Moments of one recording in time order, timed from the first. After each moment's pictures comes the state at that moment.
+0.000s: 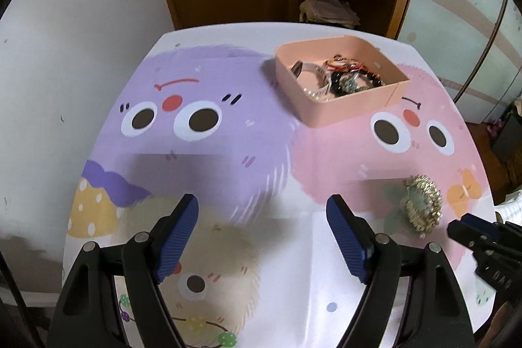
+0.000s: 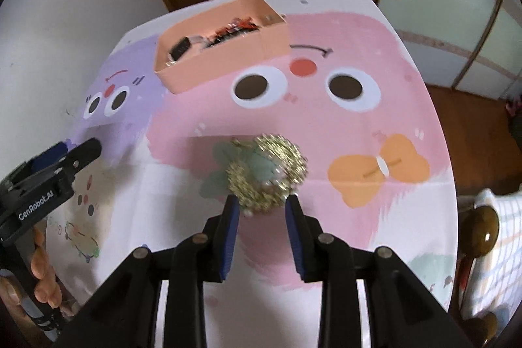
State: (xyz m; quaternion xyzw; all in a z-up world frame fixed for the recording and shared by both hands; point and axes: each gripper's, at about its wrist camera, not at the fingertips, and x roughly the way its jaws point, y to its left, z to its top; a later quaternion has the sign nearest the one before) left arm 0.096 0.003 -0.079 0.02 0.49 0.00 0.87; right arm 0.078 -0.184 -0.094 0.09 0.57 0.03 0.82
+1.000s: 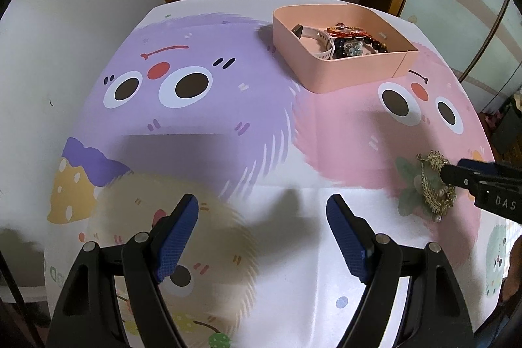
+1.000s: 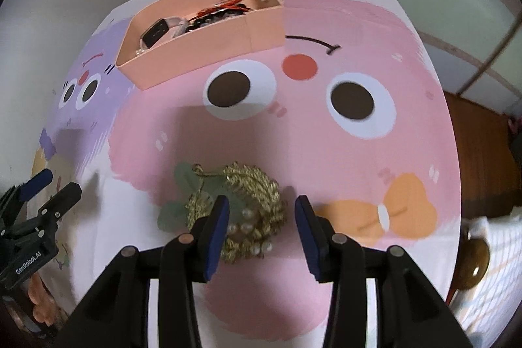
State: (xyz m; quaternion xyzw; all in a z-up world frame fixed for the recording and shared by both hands) left arm 0.101 0.001 -0.115 0.01 0.53 -0.02 0.85; right arm 0.135 -0.189 -0.125 0.03 0.61 0.05 0.79
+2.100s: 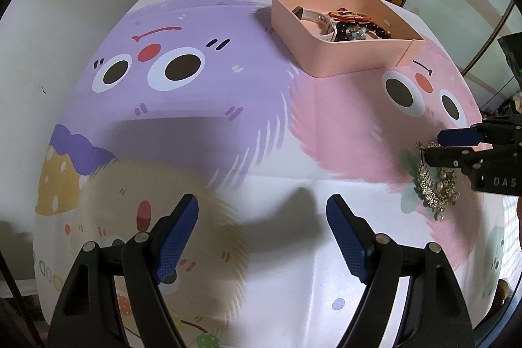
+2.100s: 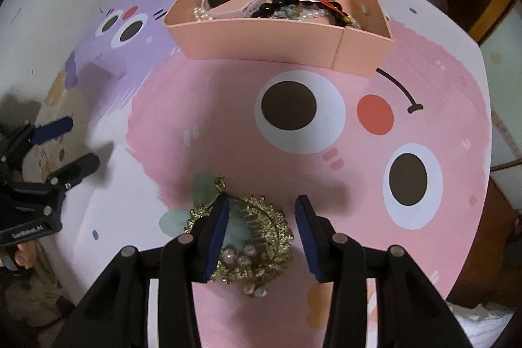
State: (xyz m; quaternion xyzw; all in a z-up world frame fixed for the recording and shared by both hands) left arm 0.108 0.001 -0.127 0.00 0.56 -0.02 0.83; right arm 0.181 -0.165 -0.139 -0.08 0.64 0.20 0.74
